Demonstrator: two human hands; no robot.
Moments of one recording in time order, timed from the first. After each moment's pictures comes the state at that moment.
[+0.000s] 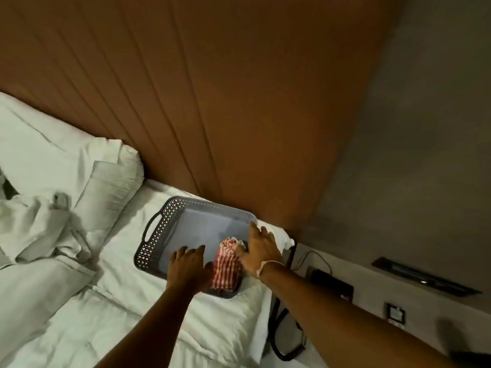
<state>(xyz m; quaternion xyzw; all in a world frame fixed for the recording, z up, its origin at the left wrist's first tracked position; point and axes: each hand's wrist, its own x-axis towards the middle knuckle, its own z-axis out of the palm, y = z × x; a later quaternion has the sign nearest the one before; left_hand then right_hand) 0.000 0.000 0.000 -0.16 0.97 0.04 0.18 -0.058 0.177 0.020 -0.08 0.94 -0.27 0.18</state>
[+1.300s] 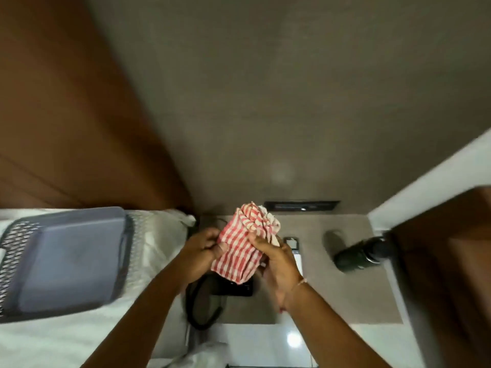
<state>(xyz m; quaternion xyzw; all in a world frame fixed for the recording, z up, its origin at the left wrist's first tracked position) -0.011 0.285 0.026 -0.03 0.81 0.51 0.30 0.045 0.456 0.005 0.30 0.43 -0.84 0.12</state>
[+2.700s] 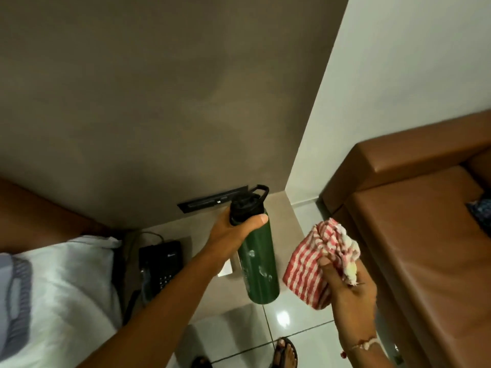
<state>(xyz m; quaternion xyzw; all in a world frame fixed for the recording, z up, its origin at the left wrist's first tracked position) 0.070 0.600 0.017 0.03 0.73 0.58 0.36 0.265 0.727 0.026 0.43 0.60 -0.63 -0.25</state>
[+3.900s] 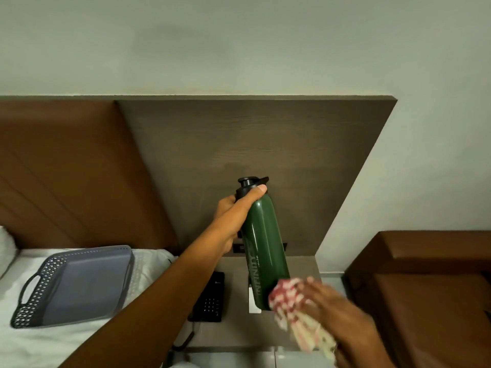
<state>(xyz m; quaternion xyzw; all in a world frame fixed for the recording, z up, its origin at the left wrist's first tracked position) 0.075 0.478 0.313 -0.03 0.70 0.68 0.22 0.277 0.664 0.243 -0.26 0.93 -0.08 -0.24</state>
